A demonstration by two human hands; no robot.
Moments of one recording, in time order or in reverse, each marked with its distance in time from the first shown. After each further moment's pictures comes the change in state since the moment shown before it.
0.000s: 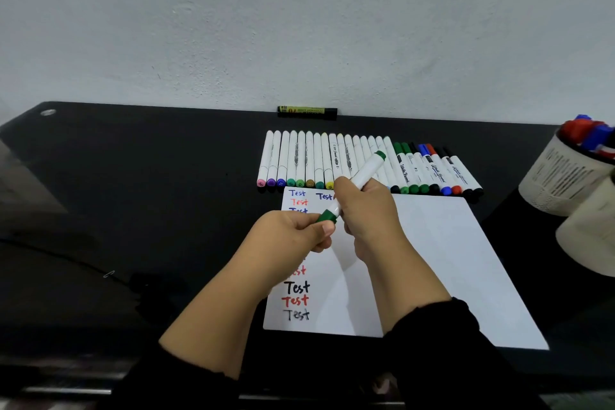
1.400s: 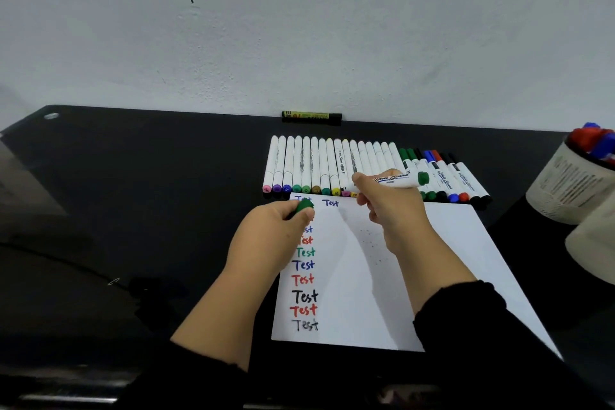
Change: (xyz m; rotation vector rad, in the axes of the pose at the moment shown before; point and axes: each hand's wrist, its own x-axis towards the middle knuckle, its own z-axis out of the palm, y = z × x) left_hand 0.018 -0.008 -0.014 0.248 0.228 0.027; right_hand 0.035 0.004 -0.020 0.007 0.075 -0.020
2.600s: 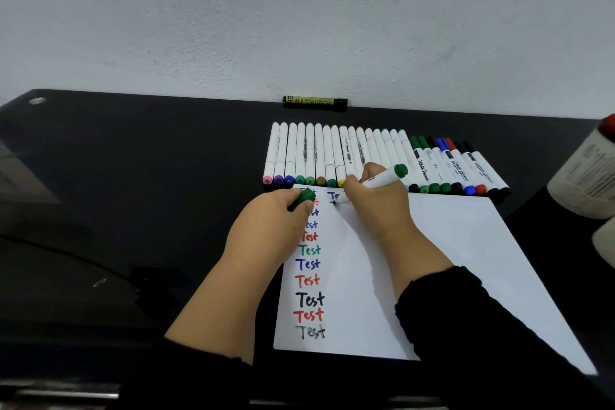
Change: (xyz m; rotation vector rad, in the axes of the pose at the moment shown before) left_hand 0.026 -0.009 0.004 0.216 -0.018 0.007; right_hand 0.024 0.028 0.023 -0.333 -0.032 -0.254
